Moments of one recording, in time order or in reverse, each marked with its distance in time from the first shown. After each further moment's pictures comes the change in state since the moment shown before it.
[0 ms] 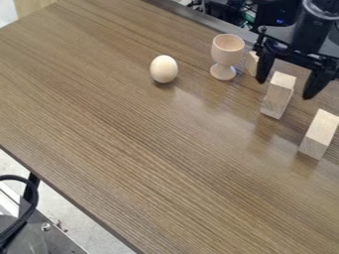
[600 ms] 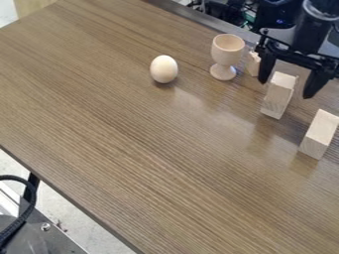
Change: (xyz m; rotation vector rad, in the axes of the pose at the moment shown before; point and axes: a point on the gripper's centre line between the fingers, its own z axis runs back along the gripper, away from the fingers) arm 0.010 -0.002 -0.014 0.001 0.037 0.015
